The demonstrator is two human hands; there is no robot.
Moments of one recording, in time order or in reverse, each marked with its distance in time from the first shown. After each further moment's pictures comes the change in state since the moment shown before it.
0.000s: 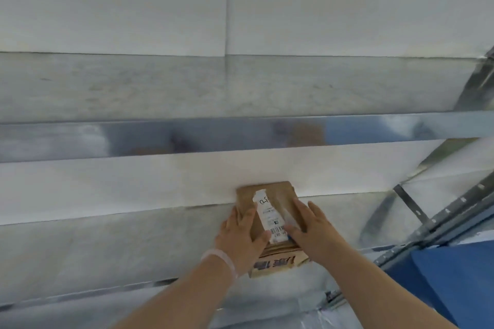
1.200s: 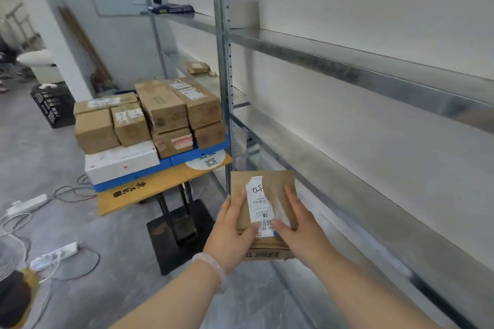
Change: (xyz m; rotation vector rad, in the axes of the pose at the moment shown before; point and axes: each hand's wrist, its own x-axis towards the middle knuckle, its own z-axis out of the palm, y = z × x) left_hand -0.490 -0.325 -0.089 -0.567 1.161 -0.573; right_hand -0.294 -0.417 0.296 0.245 -0.679 -1.053
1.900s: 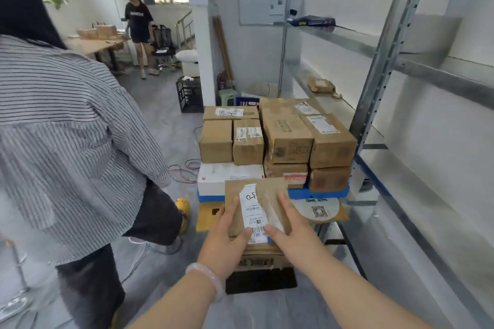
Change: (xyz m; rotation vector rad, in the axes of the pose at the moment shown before) left_hand 0.082 -0.120 -0.235 -0.094 0.532 -0.264; right_hand 0.207 -0.157 0.227 -0.023 -0.492 -0.248
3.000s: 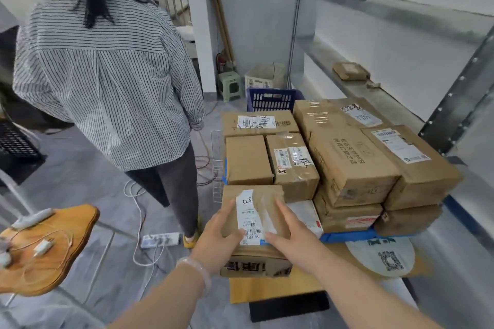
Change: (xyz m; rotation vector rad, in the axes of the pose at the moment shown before) left_hand 0.252 -0.082 -0.133 0.043 -0.142 -0.168; right_hand 0.251 -0.052 0.094 -0.059 -0.190 0.234
